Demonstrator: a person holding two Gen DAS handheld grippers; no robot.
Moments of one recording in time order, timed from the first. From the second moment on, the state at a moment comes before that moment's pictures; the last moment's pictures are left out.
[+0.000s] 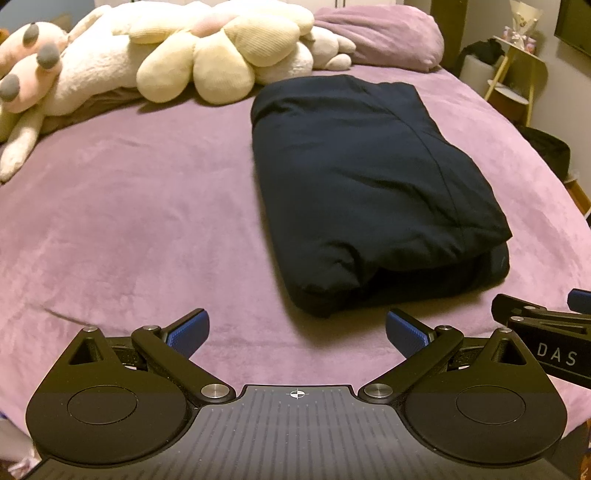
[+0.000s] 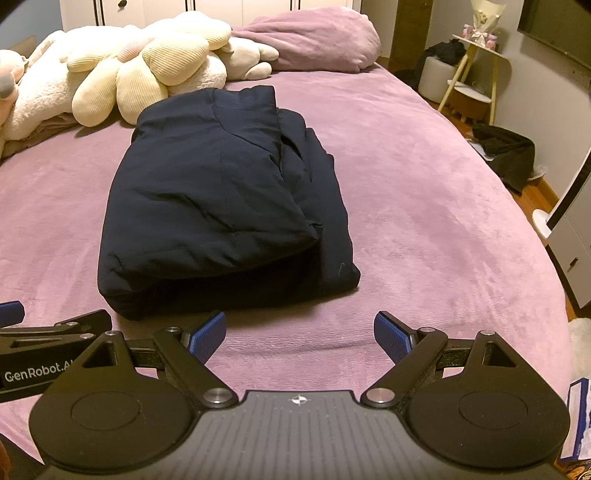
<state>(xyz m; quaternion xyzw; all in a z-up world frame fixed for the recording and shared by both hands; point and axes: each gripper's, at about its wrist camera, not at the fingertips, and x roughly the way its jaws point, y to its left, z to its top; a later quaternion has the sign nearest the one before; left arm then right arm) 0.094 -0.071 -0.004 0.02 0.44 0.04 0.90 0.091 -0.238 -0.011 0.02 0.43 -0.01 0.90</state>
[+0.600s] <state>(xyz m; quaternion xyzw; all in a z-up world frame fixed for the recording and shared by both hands) 0.093 -0.070 -0.003 0.01 0.44 0.04 0.90 0.089 -0.239 -0.010 0.02 0.43 -0.01 0.90</state>
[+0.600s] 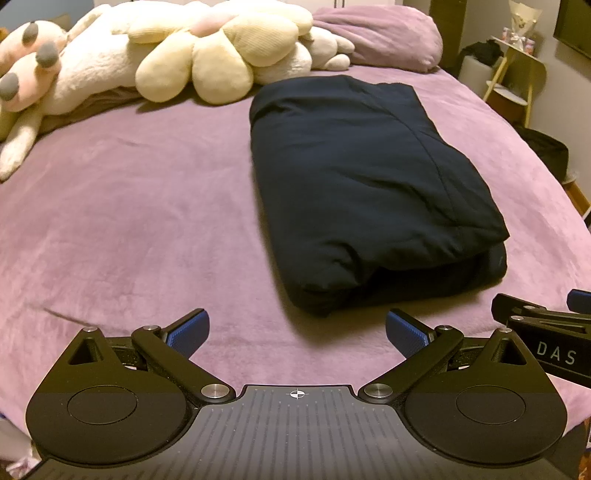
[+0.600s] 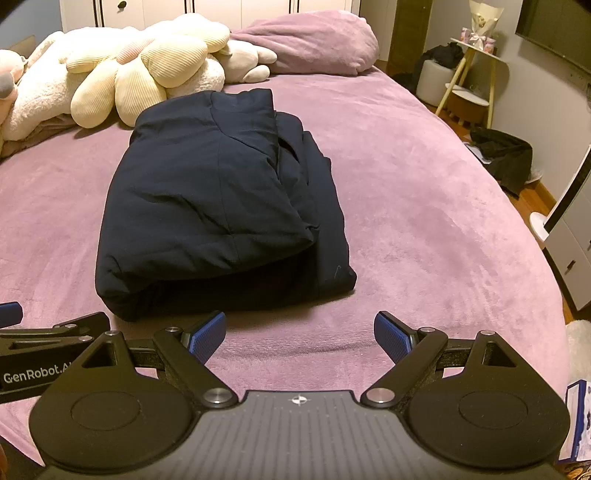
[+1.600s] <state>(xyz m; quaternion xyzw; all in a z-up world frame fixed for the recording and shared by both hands) 0.090 -0.071 -0.001 0.01 0.43 0.03 0.90 0.088 -0.240 -0.008 0.02 0.42 -0.01 0.91</state>
